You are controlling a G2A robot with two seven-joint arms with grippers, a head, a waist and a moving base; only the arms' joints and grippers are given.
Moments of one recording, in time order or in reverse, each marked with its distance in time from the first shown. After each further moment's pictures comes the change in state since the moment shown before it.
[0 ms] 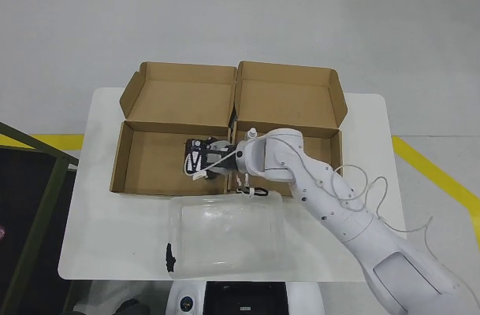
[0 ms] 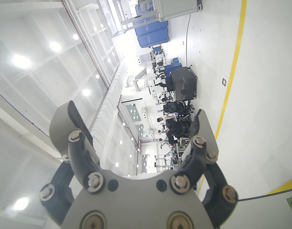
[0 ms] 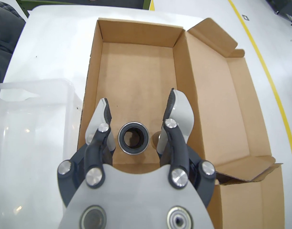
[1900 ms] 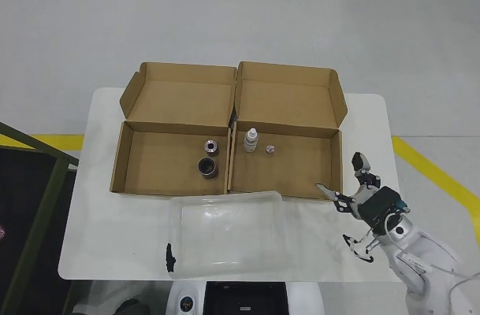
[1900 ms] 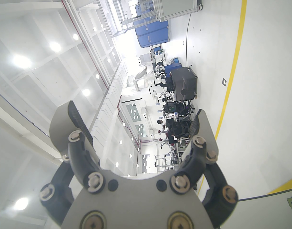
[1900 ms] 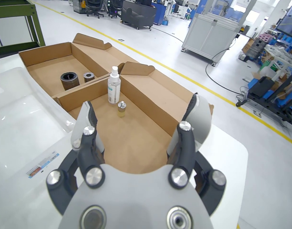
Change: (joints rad) left arm 0.000 0.000 0.000 0.000 0.000 0.000 0.000; right arm -1.108 0.208 0.966 -0.643 -0.248 0.180 -0.640
